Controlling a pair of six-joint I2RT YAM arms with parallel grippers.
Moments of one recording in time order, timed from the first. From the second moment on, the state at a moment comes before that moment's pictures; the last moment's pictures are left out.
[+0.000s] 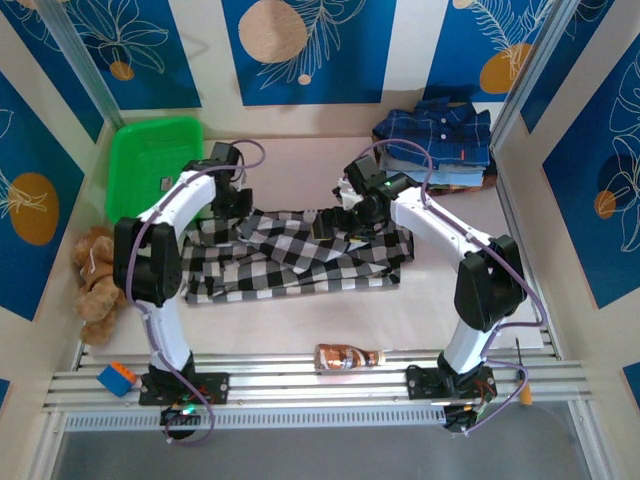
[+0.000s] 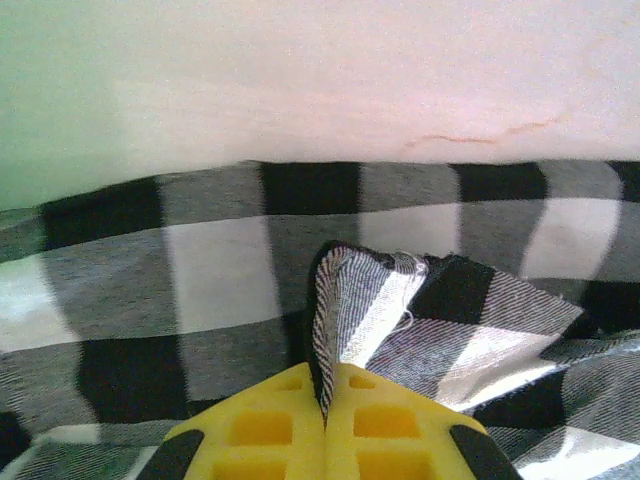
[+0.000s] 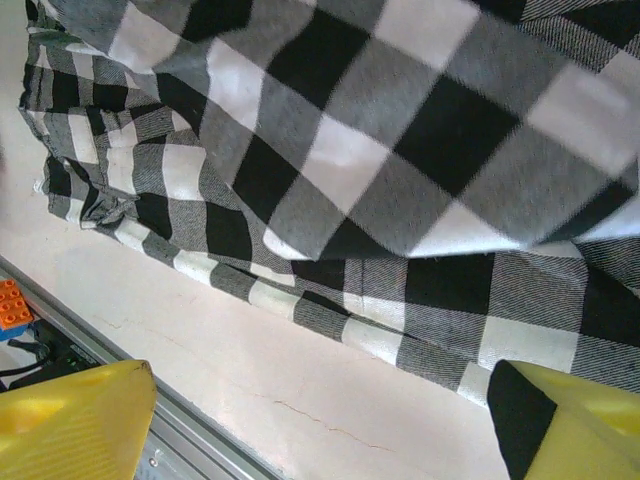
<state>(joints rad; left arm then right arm) -0.20 1.93 1.58 -0.90 0.07 -0.30 0.53 1.74 1.46 -0.91 -0.42 0.42</state>
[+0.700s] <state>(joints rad) -0.17 1.86 1.57 -1.00 -0.13 -0.32 0.53 2.06 1.69 -0.94 -0.44 0.42</state>
